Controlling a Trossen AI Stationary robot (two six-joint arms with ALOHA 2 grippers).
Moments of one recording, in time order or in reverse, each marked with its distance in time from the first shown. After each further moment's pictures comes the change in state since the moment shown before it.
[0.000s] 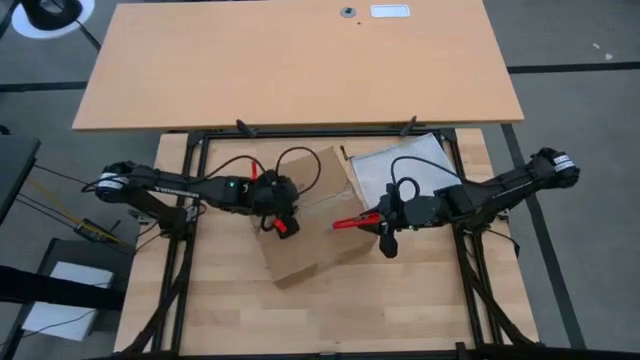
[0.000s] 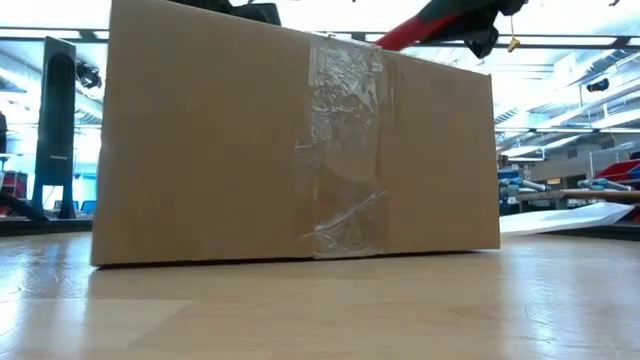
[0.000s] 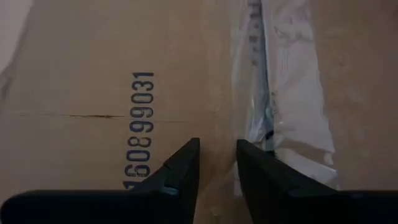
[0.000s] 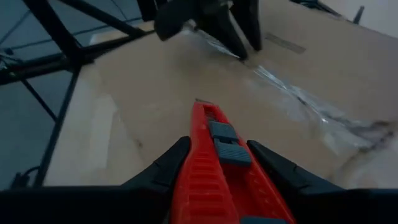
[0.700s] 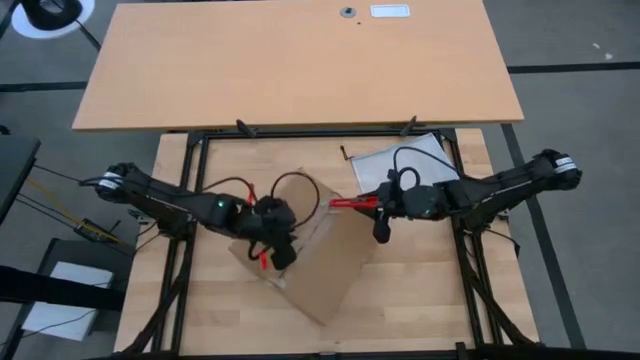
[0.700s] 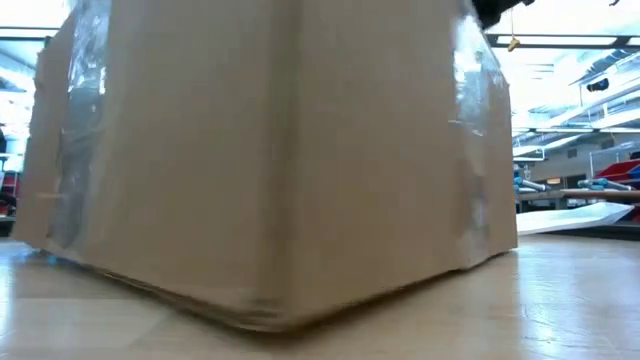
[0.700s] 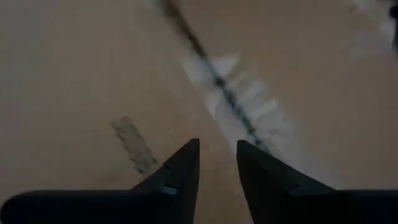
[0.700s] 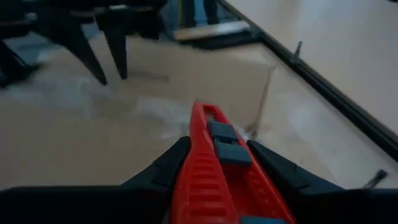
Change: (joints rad) left arm -0.231 0.005 0.198 -0.154 0.025 -0.292; right arm -0.068 -0.010 0.004 0.089 0.089 -0.117
